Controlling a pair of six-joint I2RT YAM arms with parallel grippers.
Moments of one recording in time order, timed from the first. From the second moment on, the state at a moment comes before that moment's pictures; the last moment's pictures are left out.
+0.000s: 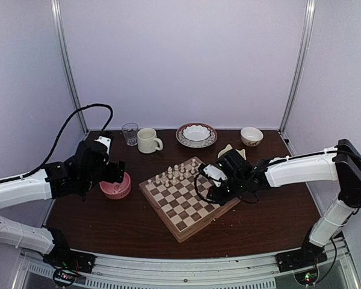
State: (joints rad) left arm -0.80 1.08 0.74 -0.26 -0.64 -0.22; right arm 0.85 1.63 0.95 -0.25 -0.04 0.07
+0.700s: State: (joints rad) left arm -0.80 1.09 0.74 -0.26 -0.65 -0.22; right arm 0.84 1.79 1.36 -0.36 0.00 0.03
